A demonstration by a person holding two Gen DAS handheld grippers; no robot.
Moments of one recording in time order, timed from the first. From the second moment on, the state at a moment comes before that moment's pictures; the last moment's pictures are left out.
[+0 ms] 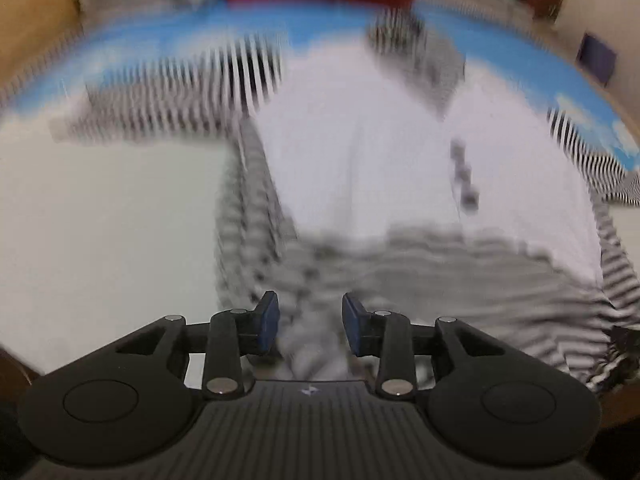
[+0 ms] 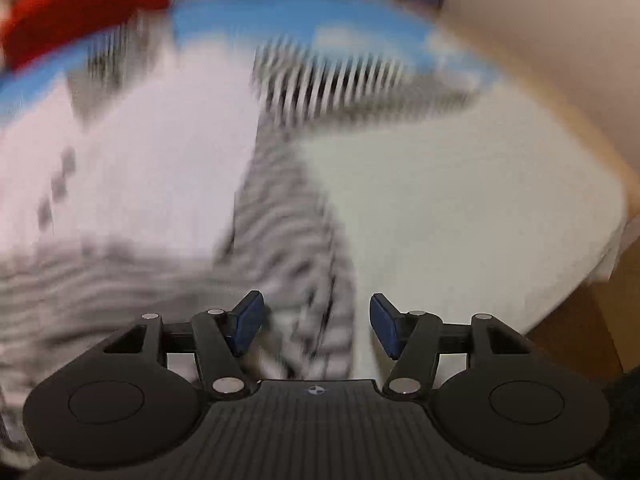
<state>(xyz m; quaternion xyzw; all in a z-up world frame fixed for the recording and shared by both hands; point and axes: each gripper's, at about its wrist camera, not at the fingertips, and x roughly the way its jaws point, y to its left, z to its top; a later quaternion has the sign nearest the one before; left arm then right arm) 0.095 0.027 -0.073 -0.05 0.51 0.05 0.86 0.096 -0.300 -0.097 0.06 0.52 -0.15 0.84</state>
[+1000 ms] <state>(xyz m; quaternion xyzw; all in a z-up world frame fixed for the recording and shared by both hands) 0.091 0.016 0.057 -0.05 0.26 0.10 0.96 0.127 -0.293 0.072 0.08 0.26 -0.03 0.96</state>
